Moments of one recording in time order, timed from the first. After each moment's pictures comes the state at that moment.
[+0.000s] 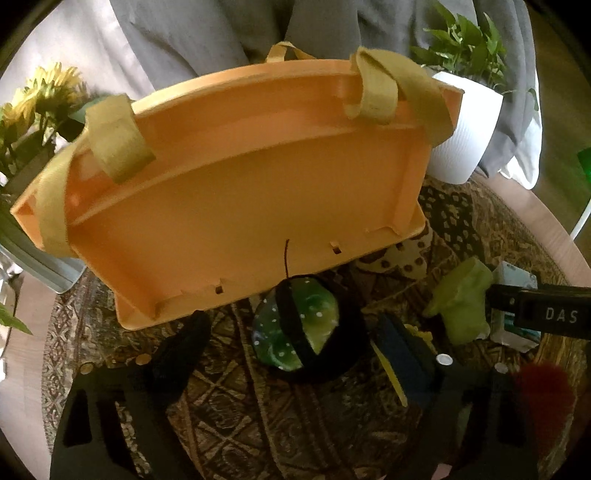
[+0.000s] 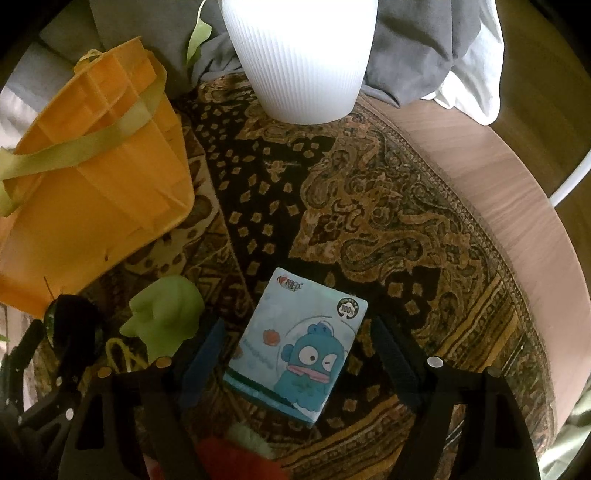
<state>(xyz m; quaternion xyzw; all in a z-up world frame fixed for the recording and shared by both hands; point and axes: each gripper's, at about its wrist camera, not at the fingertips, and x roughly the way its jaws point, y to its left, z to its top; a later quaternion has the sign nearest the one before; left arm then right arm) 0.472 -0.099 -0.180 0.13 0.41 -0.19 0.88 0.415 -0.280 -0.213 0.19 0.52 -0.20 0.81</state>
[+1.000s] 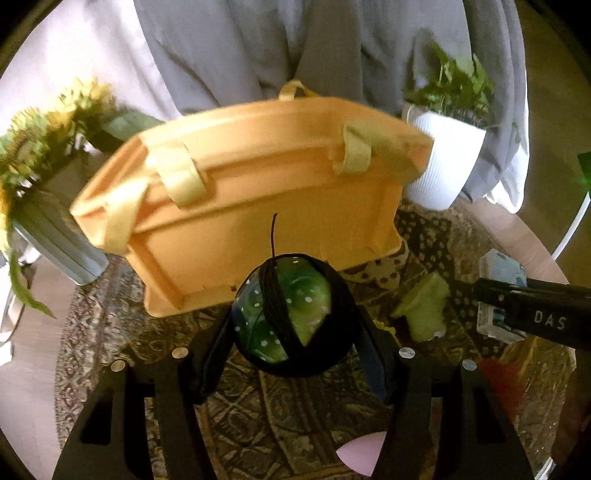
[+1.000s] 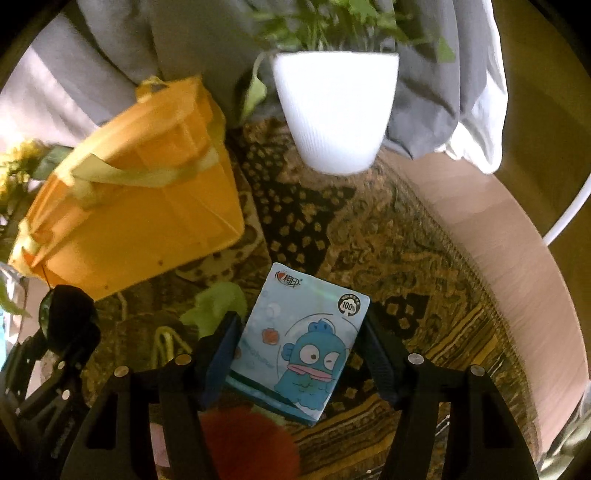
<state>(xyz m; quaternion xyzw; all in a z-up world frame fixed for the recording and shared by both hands) 0.441 -0.080 -0.138 0.10 0.39 -0.18 0.90 0.392 -0.264 -0.160 0.16 0.47 -0.15 0.86</state>
